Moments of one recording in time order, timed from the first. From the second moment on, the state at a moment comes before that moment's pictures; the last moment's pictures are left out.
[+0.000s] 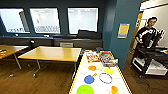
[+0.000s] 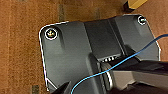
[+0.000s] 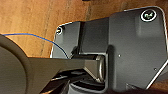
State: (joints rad) left arm 1.51 3.02 -2.75 0.03 -0.10 0.06; right arm -1.56 2.71 -2.18 -0.20 0.13 0.05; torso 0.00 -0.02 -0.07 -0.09
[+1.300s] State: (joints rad) left arm 1.49 3.02 -2.75 0.03 -0.11 0.06; right arm -1.31 1.65 -1.16 -0.10 0.25 0.07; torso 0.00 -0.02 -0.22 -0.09
